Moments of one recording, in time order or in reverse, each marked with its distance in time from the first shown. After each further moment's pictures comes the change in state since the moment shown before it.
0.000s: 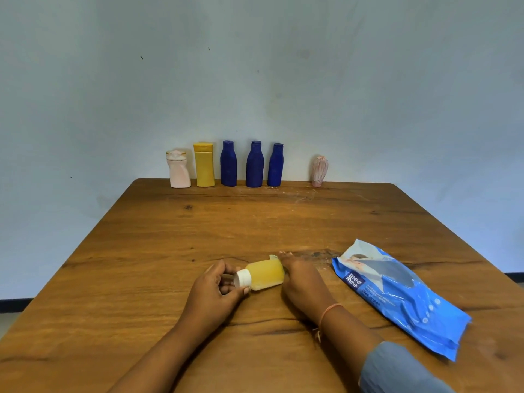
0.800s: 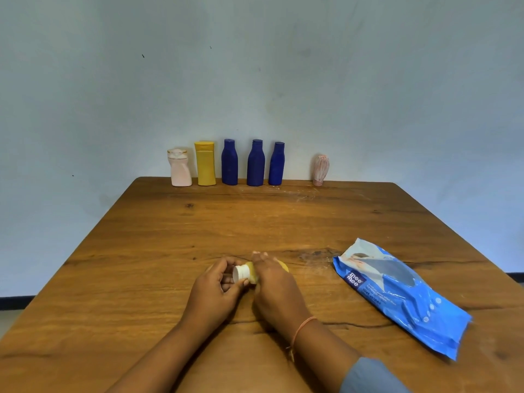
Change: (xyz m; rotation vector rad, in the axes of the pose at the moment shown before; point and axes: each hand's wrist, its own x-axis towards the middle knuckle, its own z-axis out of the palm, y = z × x) left_hand -0.003 0.006 0.001 0.007 0.043 0.053; right_hand -0.014 -0.043 0.021 -0.002 -0.003 -0.142
